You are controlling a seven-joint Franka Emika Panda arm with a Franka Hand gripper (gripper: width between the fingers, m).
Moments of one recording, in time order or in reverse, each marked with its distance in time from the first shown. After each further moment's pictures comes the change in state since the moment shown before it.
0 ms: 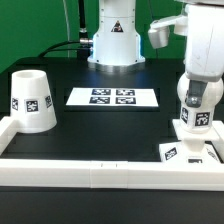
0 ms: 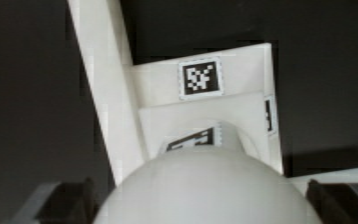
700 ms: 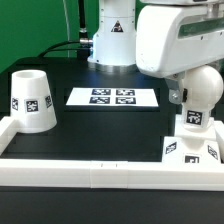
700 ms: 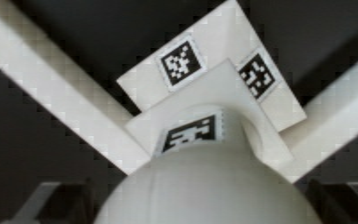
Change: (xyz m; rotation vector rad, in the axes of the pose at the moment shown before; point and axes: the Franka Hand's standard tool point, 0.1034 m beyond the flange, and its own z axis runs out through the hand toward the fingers) arm 0.002 -0.002 -0.003 0.066 0.062 0.587
